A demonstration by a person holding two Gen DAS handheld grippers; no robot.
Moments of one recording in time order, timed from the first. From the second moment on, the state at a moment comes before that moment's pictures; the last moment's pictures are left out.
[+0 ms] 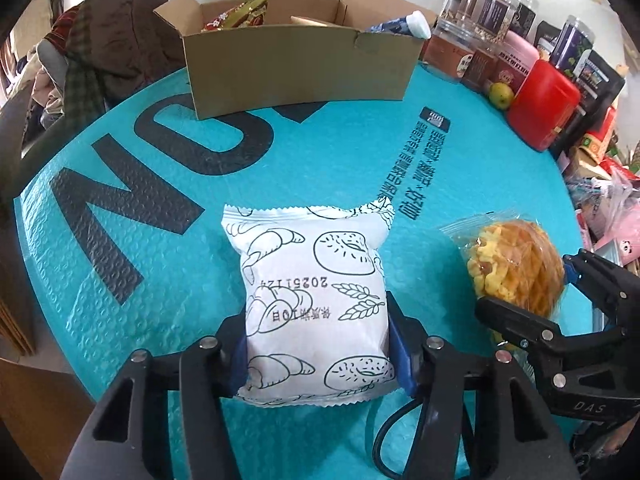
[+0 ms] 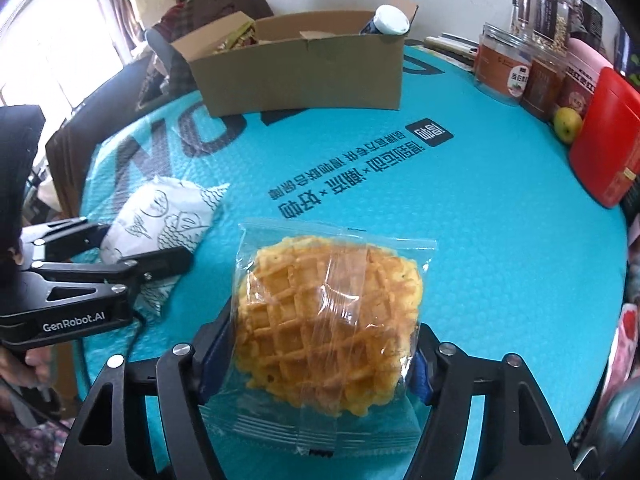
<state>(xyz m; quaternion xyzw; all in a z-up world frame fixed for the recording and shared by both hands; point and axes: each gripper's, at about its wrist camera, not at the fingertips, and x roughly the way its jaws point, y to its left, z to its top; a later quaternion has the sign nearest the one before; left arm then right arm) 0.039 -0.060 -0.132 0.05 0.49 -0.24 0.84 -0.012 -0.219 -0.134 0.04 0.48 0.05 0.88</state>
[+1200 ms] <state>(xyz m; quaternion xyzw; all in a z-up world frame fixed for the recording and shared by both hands) 0.106 -0.065 0.036 0.01 0.28 -0.30 0.91 0.056 -0.221 0.040 0.01 0.30 0.04 0.95</state>
